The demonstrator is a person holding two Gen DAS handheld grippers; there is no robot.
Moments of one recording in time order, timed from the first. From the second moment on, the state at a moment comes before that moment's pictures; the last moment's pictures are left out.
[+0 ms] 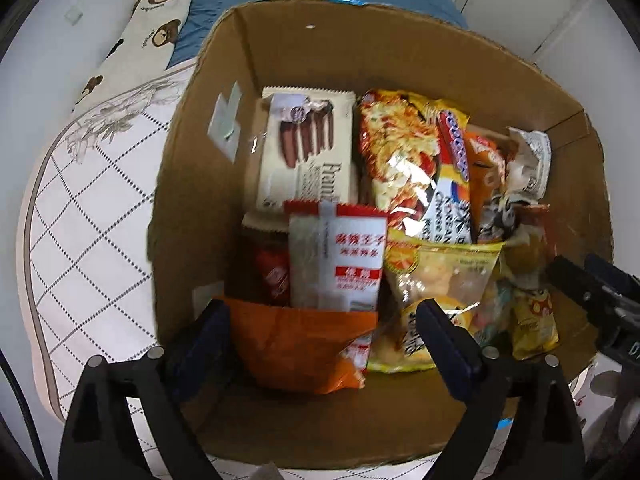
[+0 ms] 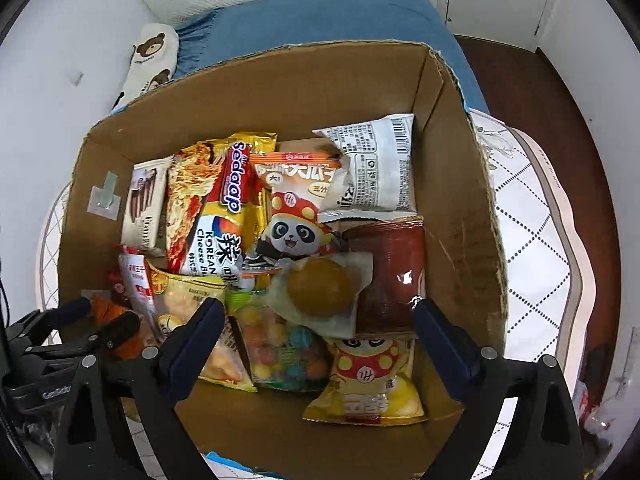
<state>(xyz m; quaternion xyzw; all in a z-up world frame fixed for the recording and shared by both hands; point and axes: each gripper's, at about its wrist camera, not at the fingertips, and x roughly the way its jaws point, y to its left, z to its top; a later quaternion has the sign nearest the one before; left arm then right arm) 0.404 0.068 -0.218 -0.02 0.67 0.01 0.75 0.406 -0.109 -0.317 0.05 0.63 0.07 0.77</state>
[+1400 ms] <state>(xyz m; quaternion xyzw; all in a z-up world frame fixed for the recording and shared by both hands) 0.224 0.029 -0.024 -0.01 0.47 0.00 0.88 0.191 -0.150 -0.110 0.04 0.43 0.07 0.90</state>
